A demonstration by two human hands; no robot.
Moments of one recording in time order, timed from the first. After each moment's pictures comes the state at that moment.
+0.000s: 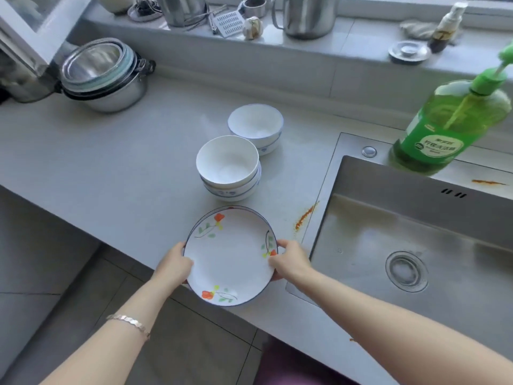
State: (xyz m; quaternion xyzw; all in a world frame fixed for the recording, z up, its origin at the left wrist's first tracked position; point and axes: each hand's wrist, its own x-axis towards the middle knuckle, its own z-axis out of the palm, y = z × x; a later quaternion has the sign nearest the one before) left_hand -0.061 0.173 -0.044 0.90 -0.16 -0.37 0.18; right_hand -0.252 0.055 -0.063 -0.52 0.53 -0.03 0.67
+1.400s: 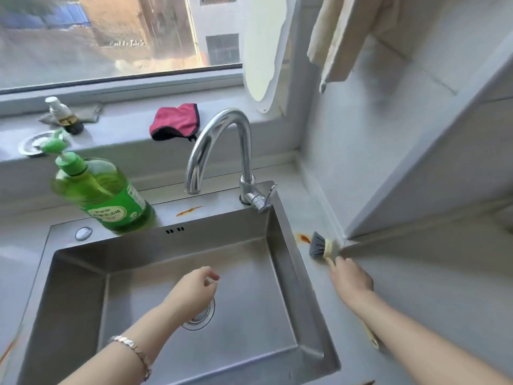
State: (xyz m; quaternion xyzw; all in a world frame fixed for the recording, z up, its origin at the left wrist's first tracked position) left_hand -0.556 -0.100 -0.035 0.68 -0.62 -0.39 -0.01; right_hand -0.857 -0.081 -0.068 -0.52 0.82 0.12 0.21
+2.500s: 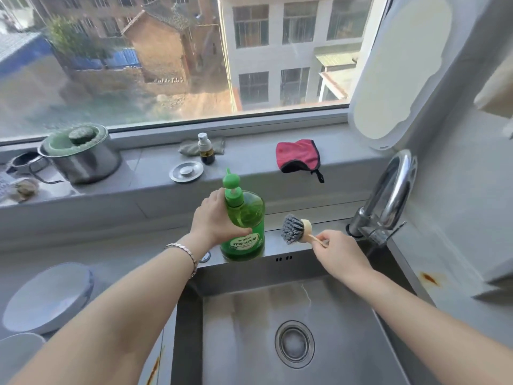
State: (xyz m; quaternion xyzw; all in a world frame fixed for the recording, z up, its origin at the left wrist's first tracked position) left_hand -0.325 -0.261 0.038 0.66 -0.72 -0.15 0.16; right_hand -0.562 -0.178 0.044 -0.58 0.75 -0.16 0.28
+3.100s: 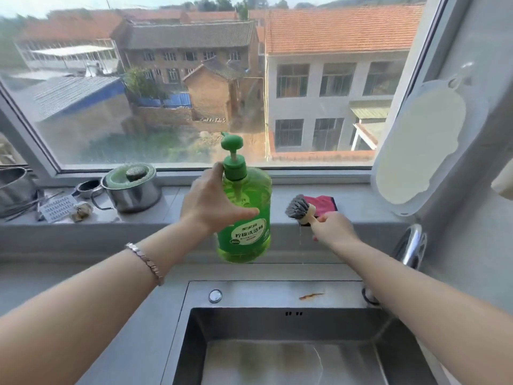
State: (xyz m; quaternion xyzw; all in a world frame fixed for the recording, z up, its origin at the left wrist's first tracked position) left_hand -0.320 -0.247 0.196 0.67 -0.67 -0.08 0.31; right_hand -0.543 -0.276 0.137 -0.61 0.70 -0.23 0.29
